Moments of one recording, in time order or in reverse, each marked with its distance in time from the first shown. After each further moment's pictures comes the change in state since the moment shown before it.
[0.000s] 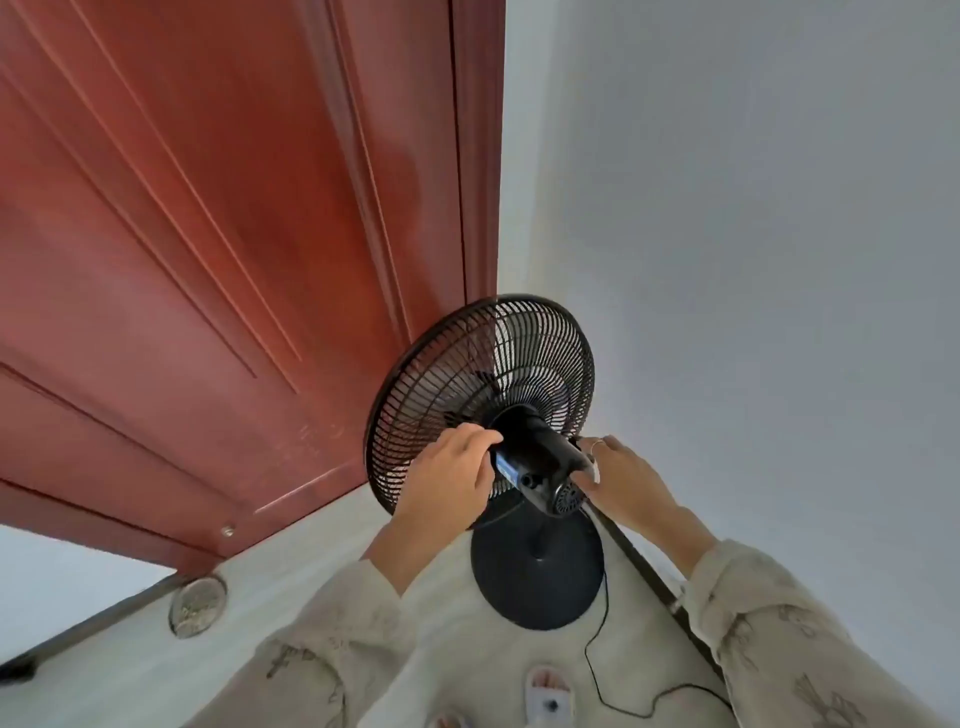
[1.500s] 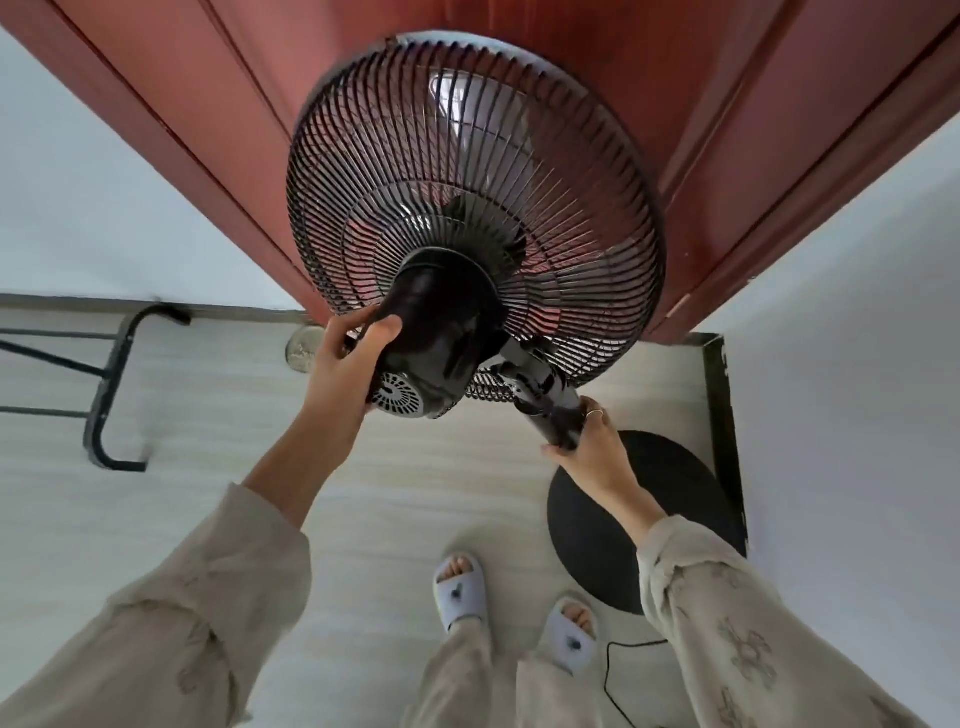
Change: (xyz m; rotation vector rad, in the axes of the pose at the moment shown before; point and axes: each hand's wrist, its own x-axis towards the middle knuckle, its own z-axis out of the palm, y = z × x) left_hand -0.105 -0.235 0.041 -1.132 0.755 -1.270; right_hand 0.154 -0.099 0.265 0.232 -0.372 -0.219
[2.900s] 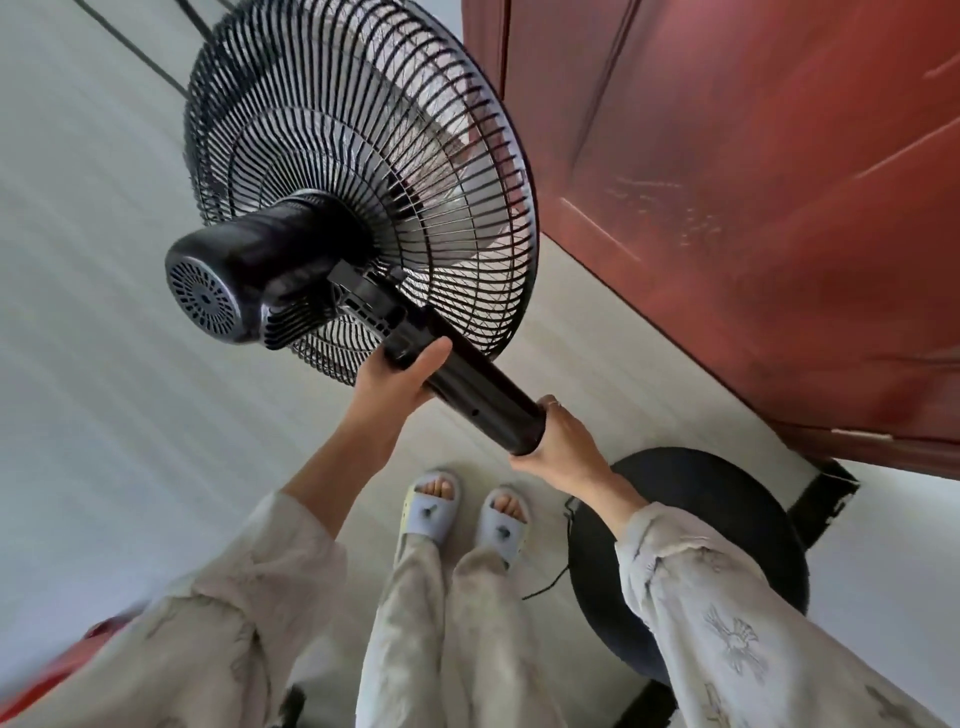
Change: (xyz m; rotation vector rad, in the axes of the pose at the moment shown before) left_hand 0.034 -0.152 -0.099 -0.306 0.365 -0.242; right_hand 0.078 -0.051 0.158 -0.459 -0.653 -0.340
